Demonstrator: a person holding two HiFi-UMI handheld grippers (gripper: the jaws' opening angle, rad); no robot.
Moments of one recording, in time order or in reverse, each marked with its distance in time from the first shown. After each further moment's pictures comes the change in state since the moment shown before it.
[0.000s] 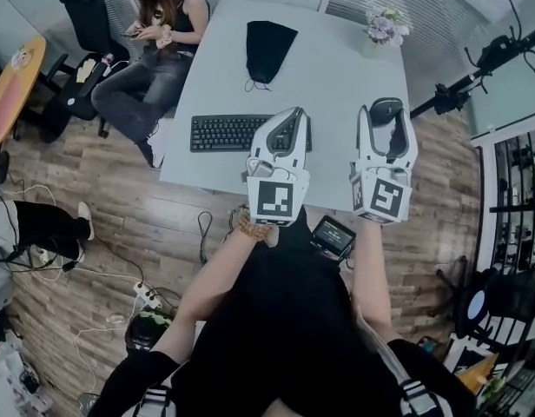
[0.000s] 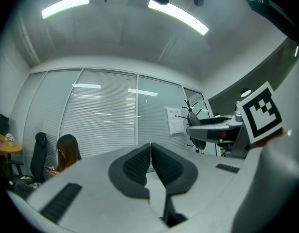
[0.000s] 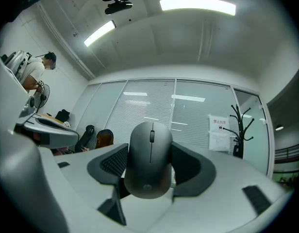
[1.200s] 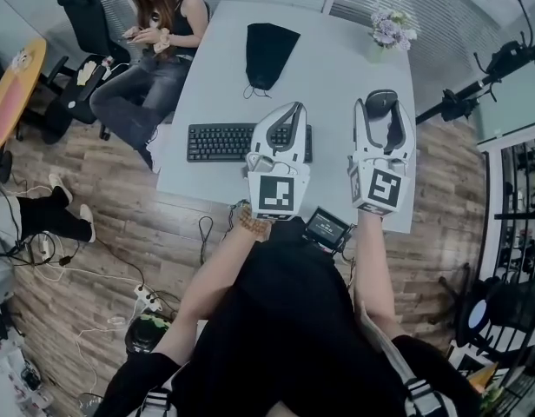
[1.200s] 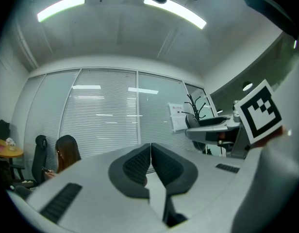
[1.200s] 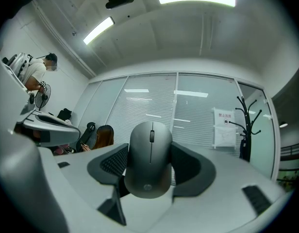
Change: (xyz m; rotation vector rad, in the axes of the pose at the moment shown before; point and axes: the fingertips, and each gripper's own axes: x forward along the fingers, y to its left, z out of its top) left arm 0.050 0.012 -0.029 0.041 0.011 0.028; right arm 0.055 -0.006 -0.041 0.010 0.036 0.035
